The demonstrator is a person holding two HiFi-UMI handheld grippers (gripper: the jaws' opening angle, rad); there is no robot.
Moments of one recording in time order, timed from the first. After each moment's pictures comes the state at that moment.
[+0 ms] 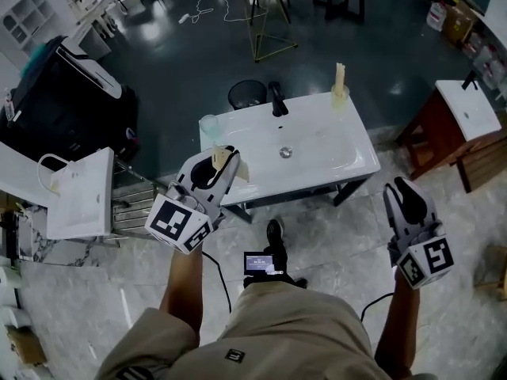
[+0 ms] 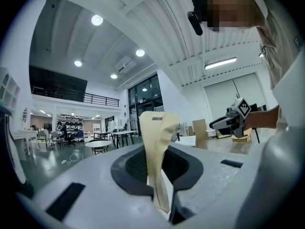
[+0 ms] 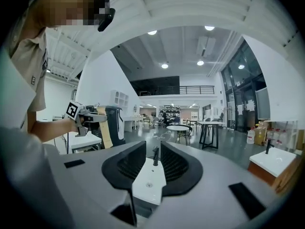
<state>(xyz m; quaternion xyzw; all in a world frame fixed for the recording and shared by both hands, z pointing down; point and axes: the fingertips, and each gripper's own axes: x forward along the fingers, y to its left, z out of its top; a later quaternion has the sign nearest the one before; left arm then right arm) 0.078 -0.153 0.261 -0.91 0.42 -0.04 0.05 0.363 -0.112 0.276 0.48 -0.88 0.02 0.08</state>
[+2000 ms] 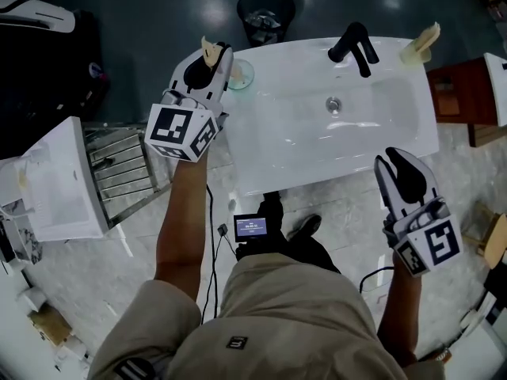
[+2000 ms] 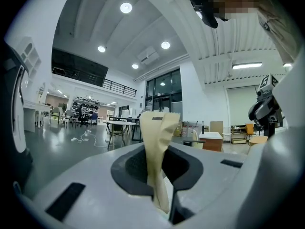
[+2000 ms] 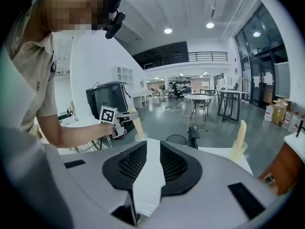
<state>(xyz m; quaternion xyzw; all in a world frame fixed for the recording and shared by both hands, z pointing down) -0.161 -0.459 0.479 -0.88 0.48 -0.02 -0.05 0.087 -0.302 0.431 0.41 -0.88 0.15 0.21</state>
